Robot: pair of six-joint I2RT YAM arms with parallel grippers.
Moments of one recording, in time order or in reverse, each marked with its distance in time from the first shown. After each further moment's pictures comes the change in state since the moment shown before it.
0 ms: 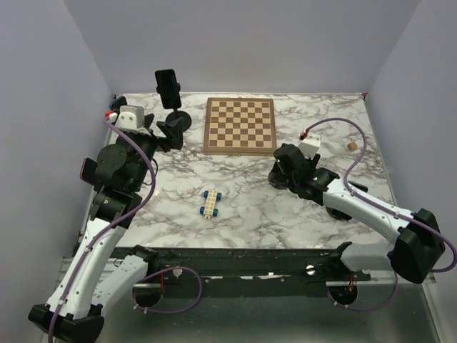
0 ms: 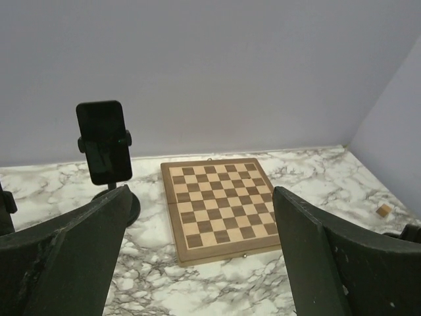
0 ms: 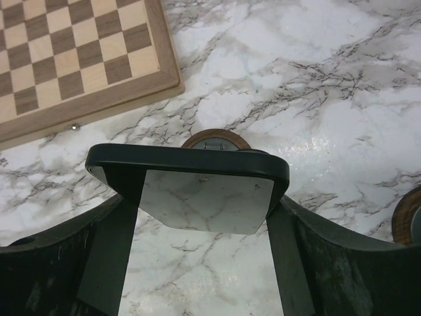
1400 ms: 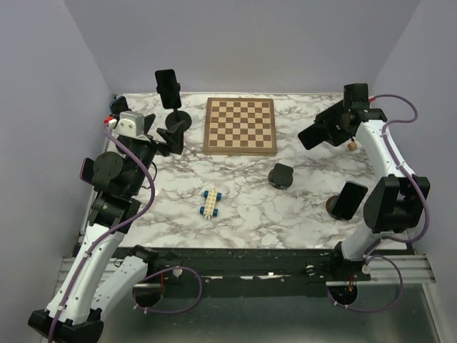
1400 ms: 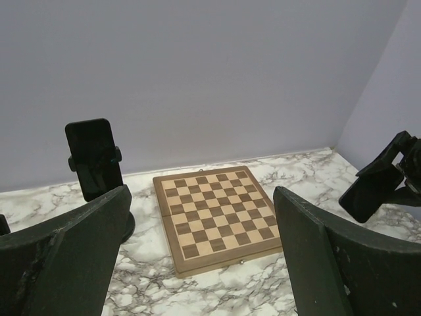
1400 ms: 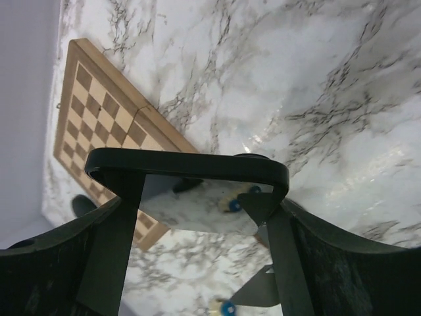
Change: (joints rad) left arm 0.000 -0.050 -0.060 0.057 0.074 0.037; right arm -0.726 0.361 0.602 -0.347 -0.672 0.213
